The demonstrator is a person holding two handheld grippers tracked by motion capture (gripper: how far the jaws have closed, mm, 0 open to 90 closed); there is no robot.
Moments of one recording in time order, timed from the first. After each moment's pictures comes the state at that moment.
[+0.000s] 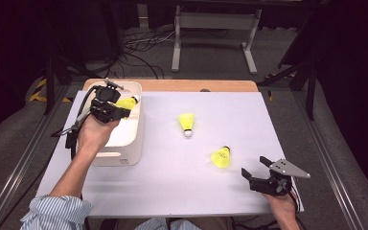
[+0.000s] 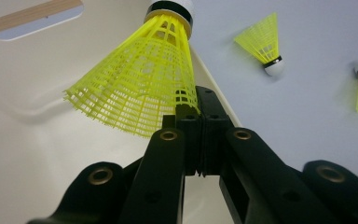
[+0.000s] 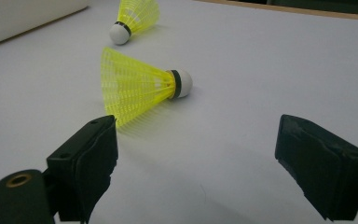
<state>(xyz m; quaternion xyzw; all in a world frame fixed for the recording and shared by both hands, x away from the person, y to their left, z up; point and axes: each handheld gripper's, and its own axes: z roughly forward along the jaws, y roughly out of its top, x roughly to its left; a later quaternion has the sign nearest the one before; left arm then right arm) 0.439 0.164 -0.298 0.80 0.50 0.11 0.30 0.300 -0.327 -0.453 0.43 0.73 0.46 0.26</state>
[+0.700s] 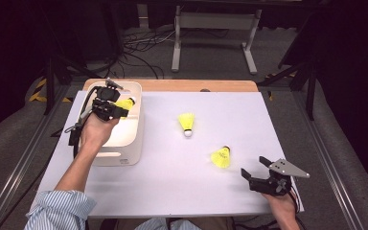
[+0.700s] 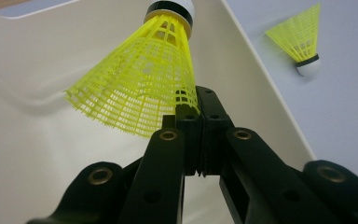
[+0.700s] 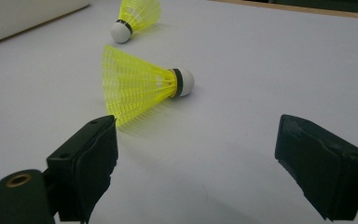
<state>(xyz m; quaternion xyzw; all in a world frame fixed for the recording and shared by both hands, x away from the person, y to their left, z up) 0.463 0.170 -0.319 0.80 0.53 0.10 0.27 0.300 -0.326 -0.453 0.43 0.73 0.46 0.26</state>
